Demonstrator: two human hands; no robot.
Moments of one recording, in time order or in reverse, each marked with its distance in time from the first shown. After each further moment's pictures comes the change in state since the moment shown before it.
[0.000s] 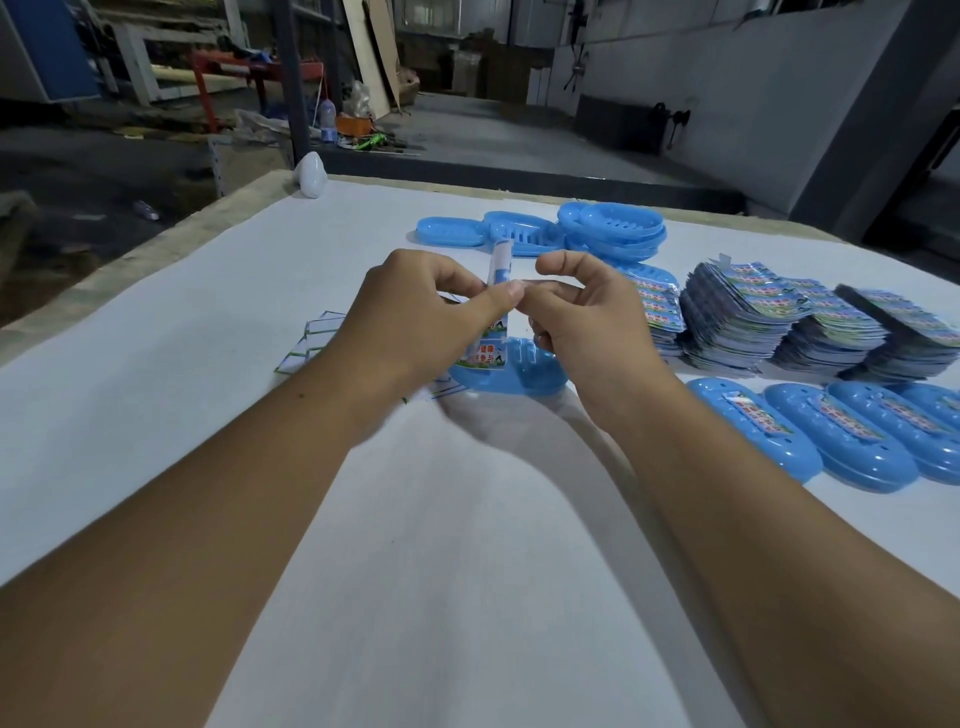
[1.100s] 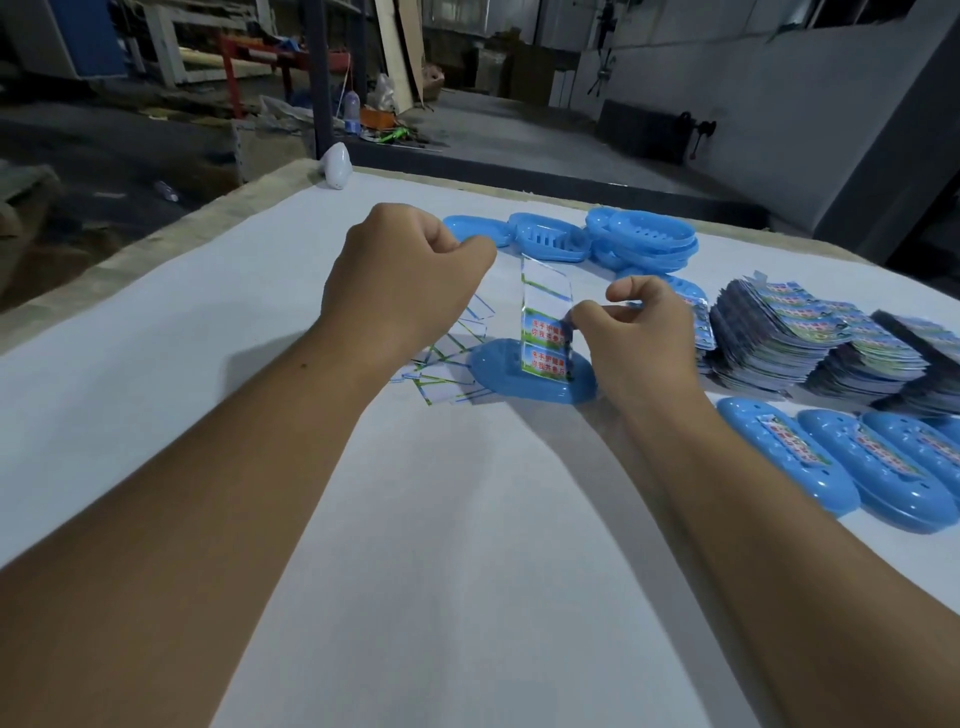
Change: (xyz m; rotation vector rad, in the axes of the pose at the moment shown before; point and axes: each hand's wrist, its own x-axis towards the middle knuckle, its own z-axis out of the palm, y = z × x) left_hand 0.013 0.007 -0.024 0.081 0.220 -0.117; right_hand 0.012 0.016 -0.005 -0.215 0.272 0.089
